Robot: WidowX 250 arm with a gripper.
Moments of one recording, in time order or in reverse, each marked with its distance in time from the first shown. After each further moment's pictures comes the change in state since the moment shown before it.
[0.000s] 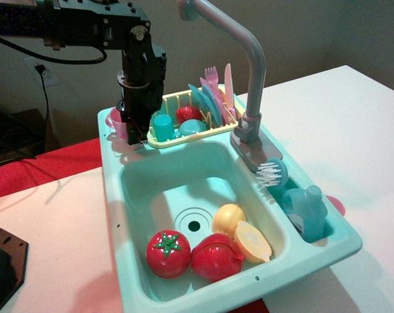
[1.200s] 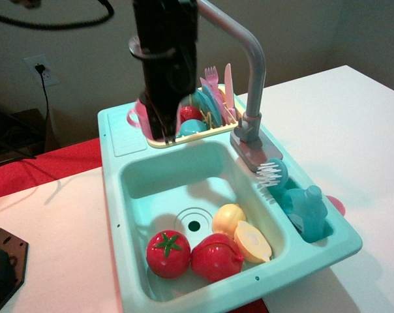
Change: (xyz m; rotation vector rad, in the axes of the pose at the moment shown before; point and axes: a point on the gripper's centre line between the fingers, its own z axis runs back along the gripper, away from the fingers) arm 0.011 -0.092 0.083 -0.094 -0.157 -0.175
